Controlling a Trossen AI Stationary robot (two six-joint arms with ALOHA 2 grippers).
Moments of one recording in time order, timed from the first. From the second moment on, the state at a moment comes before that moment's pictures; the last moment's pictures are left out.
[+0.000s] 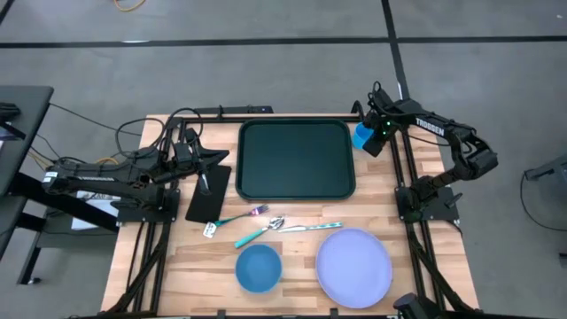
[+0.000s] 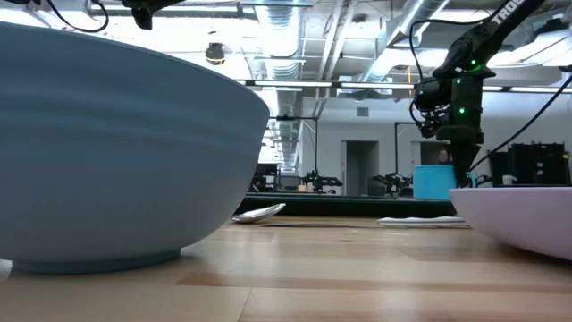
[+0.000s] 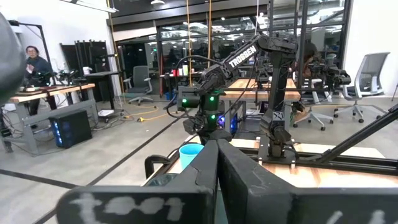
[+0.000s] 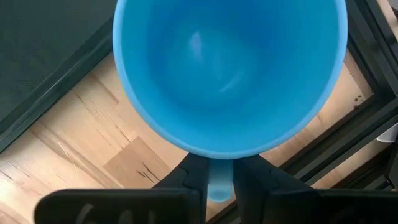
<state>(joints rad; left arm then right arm) 0.00 0.61 0.54 0.22 -0.32 0.09 -1.05 1.43 0.91 -0.90 0.01 -0.42</state>
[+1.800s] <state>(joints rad) 0.00 0.61 0.54 0.23 -0.32 0.11 -0.85 1.54 1.25 -0.99 0.00 -0.90</state>
